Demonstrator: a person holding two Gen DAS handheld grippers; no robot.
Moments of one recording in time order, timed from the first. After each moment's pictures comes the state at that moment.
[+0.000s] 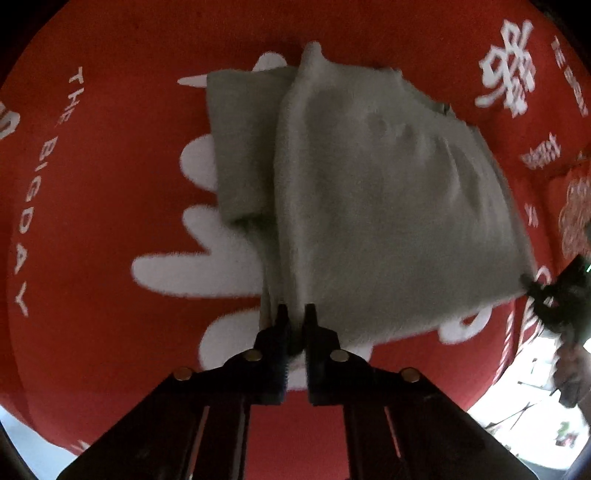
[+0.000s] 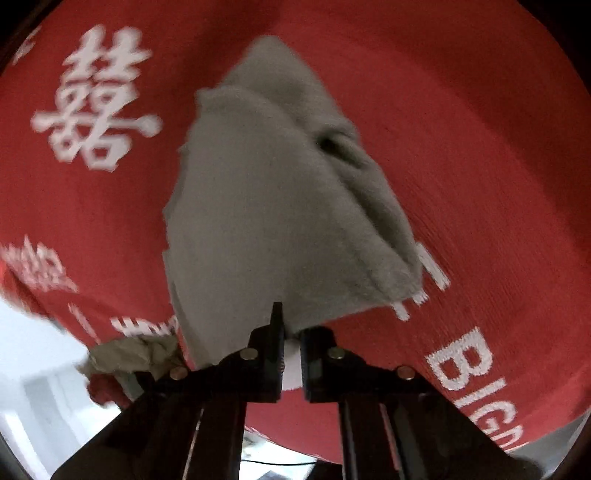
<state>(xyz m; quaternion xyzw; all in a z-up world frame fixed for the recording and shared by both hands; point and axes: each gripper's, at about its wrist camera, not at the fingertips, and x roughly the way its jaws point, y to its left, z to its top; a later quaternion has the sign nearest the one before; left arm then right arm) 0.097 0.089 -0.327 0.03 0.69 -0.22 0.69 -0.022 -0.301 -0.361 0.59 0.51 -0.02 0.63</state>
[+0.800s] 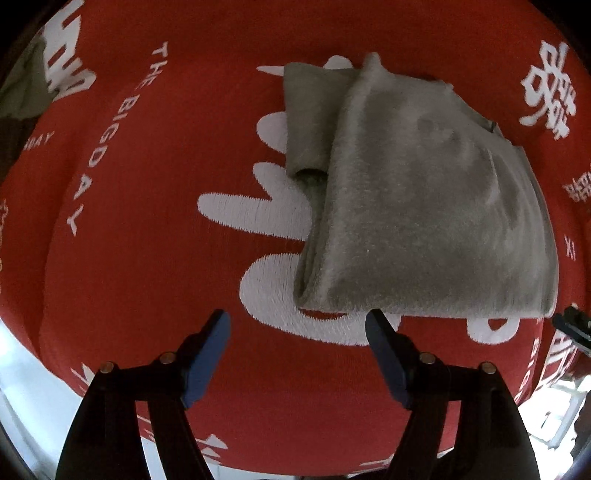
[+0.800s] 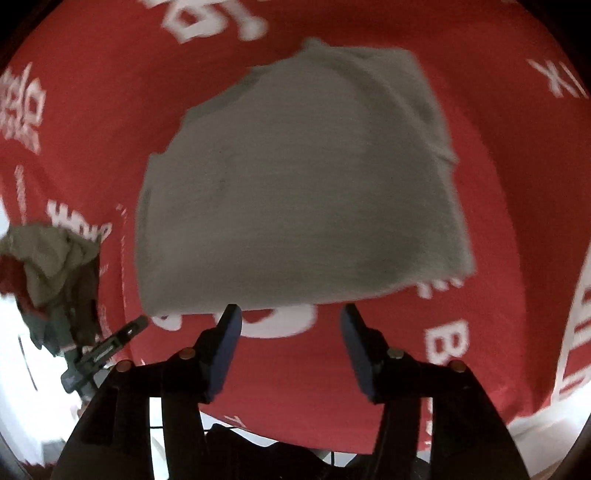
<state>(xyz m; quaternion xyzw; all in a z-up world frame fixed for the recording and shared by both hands) 0.065 0.103 -0.312 0.01 0.68 -0.09 0.73 0.000 -0.250 -0.294 0.35 0.62 0.03 0.70</state>
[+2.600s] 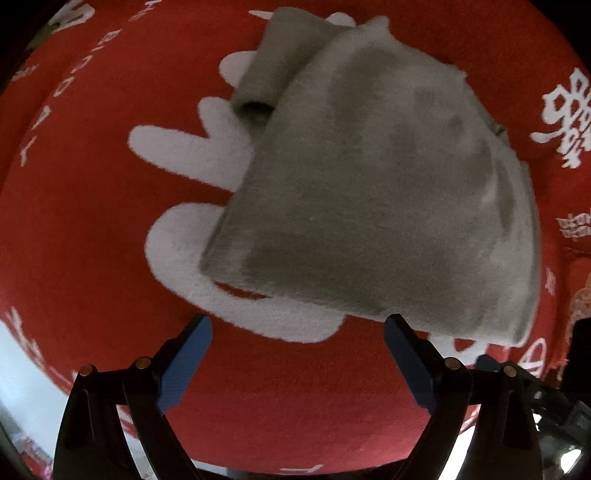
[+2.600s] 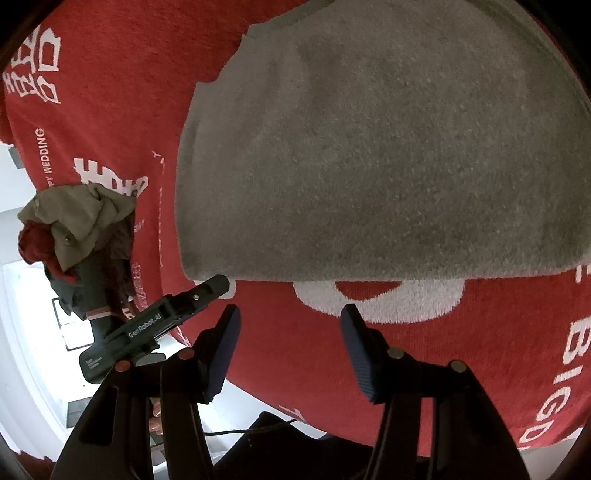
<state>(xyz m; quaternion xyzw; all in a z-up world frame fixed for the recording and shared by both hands) 0.063 0.051 -0.354 -0.09 0.72 -0.08 0.68 0.022 -0.172 -0.325 0.39 0.64 0.12 0.65</state>
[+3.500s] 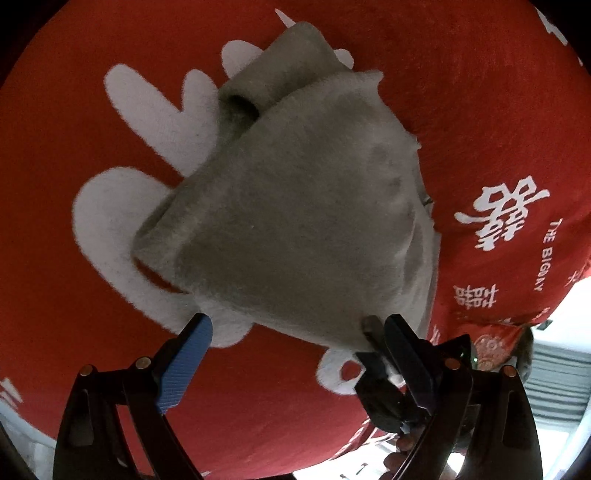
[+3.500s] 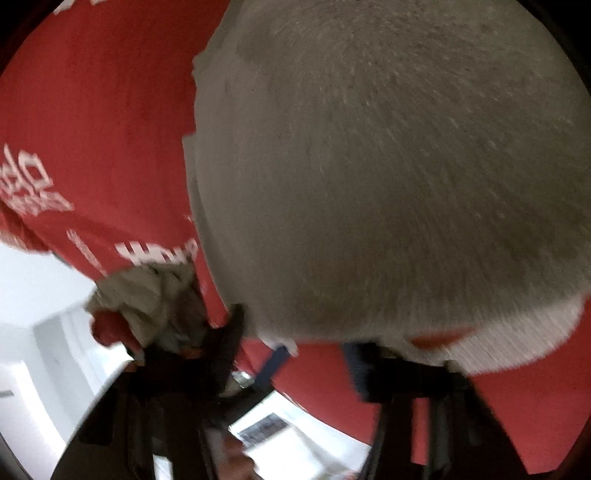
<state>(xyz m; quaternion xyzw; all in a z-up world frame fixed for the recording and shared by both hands) 0.057 0.072 -0.355 -0.35 0.66 -0.13 0.65 0.034 -0.165 -0.390 0.61 0.54 0.11 0.57</state>
